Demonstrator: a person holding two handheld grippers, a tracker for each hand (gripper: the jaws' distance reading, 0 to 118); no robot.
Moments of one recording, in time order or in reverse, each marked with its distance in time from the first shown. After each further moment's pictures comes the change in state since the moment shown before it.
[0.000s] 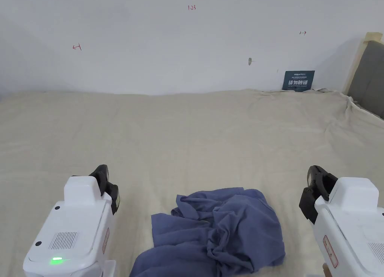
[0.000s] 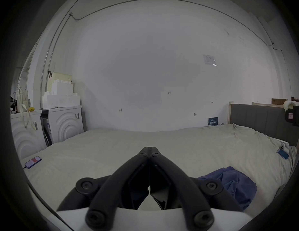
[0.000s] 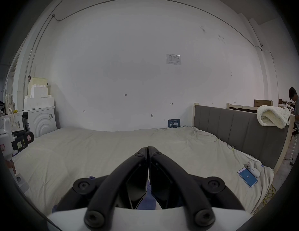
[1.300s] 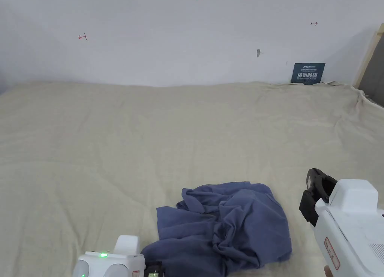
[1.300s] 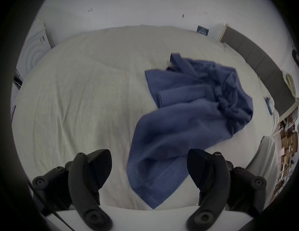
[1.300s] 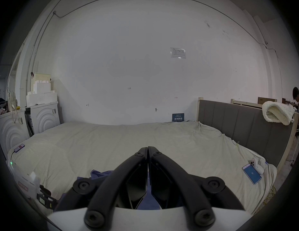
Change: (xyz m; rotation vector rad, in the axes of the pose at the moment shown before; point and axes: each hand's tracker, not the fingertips) left arm 0.025 -0.125 -0.023 -0.983 -0.210 -0.007; right arm -0.009 -0.012 -0.008 -0.054 0.039 0.005
